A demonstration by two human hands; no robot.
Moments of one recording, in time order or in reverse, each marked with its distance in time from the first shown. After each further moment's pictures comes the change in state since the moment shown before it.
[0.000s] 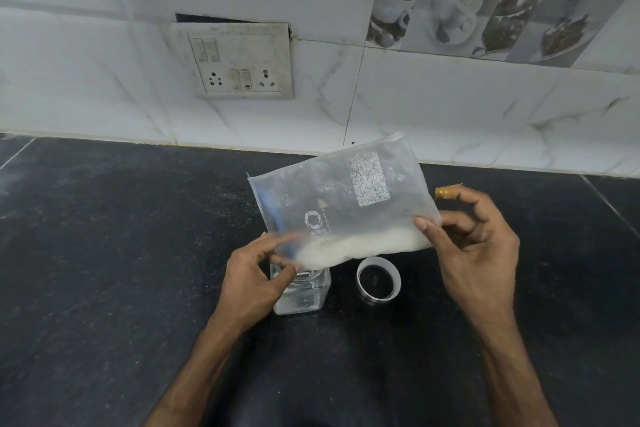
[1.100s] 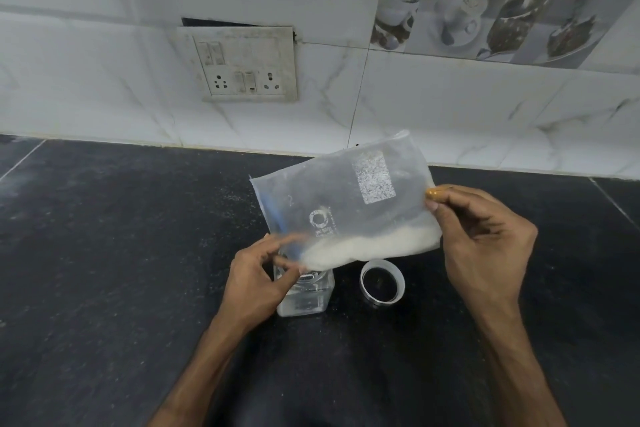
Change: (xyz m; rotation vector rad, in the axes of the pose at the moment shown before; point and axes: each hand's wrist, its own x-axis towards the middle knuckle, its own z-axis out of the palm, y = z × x) left_hand 0.001 0.007 -0.003 0.042 0.004 0.017; right_hand 0.013 -0.004 0.006 -0.079 0.077 -0.245
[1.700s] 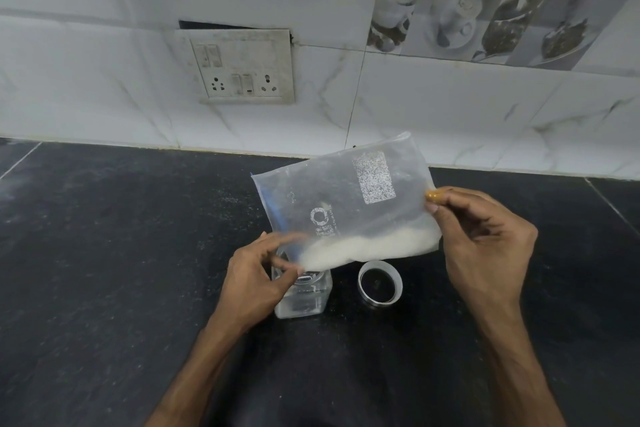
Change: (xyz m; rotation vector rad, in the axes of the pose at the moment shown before) left_hand 0.005 -0.002 0.000 -0.004 -0.050 -0.021; right_hand 0.000 0.000 -0.003 -0.024 0.006 -0.009
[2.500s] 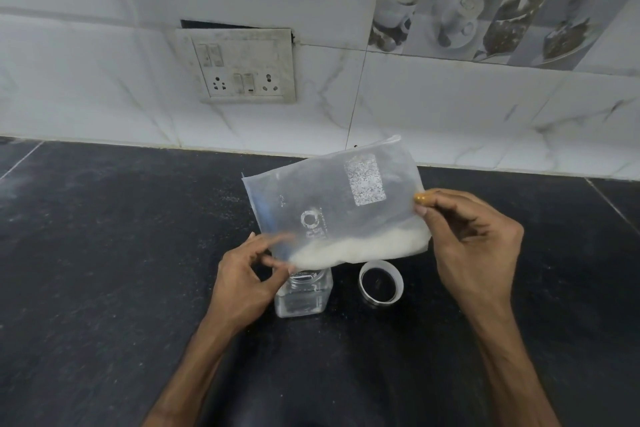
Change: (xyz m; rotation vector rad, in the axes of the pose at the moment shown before) left_hand -0.006 -0.003 -0.010 0.024 0.078 0.000; right_hand -0.003 0.003 0.005 0.008 -0.048 0.012
